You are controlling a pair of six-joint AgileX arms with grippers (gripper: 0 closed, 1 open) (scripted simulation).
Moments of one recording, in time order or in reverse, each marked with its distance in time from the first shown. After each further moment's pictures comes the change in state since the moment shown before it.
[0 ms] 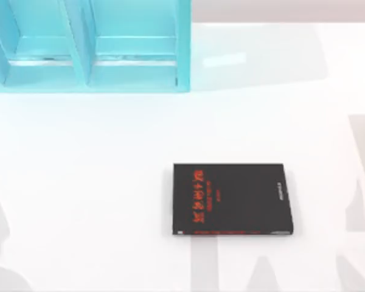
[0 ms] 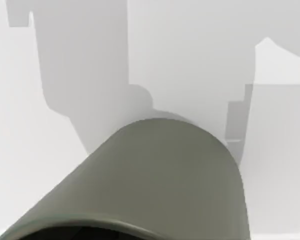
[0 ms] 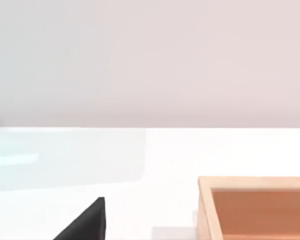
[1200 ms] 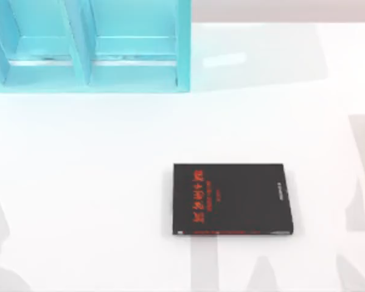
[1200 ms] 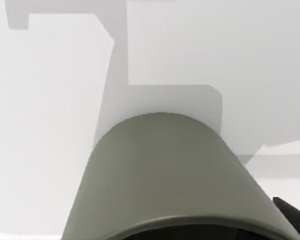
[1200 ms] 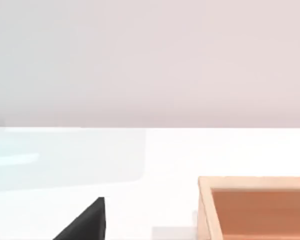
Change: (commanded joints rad) left arm -0.001 -0.002 0.003 -0.003 0.000 0.001; right arm 0.000 0.000 0.000 0.000 0.000 0.000
